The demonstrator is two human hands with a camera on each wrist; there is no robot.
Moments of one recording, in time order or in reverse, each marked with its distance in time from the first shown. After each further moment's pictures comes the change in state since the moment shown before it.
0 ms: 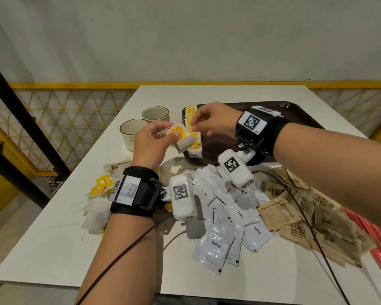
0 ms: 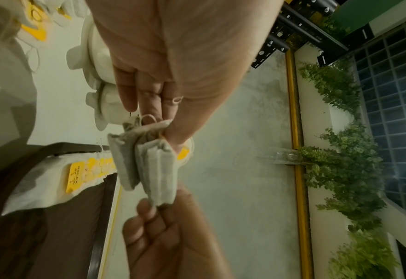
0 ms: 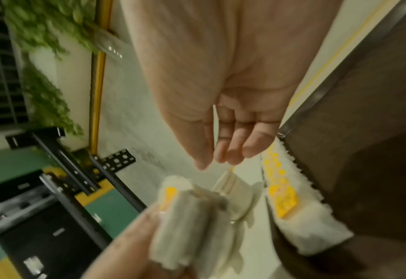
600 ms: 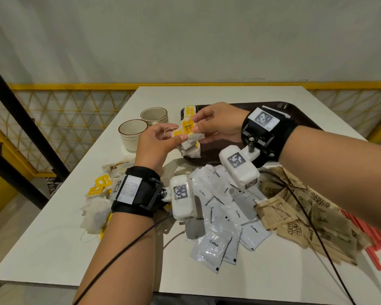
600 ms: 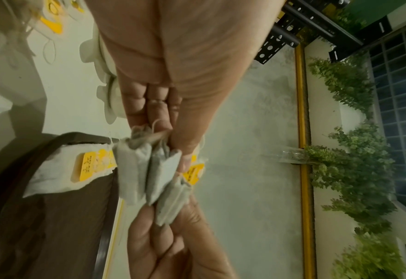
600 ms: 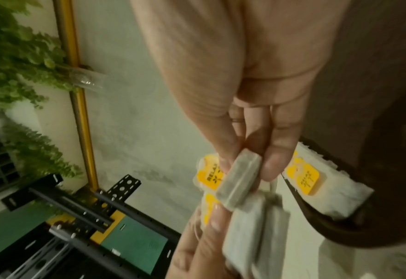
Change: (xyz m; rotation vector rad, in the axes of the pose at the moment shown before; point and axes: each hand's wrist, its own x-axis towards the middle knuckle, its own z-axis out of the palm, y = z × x) left_hand -0.006 0.001 0.008 -0.132 -0.091 -0.043; right_hand -0.022 -0.008 -0.005 0.436 -0.089 0.142
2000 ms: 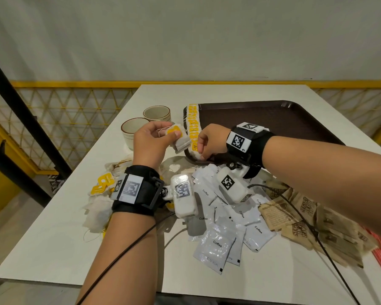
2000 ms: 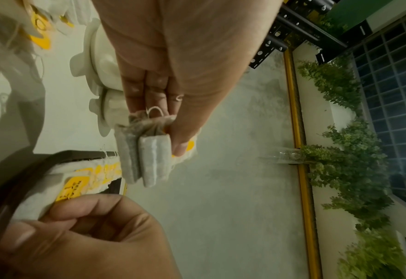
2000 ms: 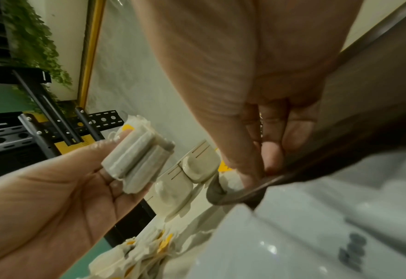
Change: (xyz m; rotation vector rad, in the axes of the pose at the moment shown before) left_hand -0.001 0.007 -0.007 0.120 0.127 0.063; right_hand 0.028 0.036 0.013 -0.829 -0.022 0.011
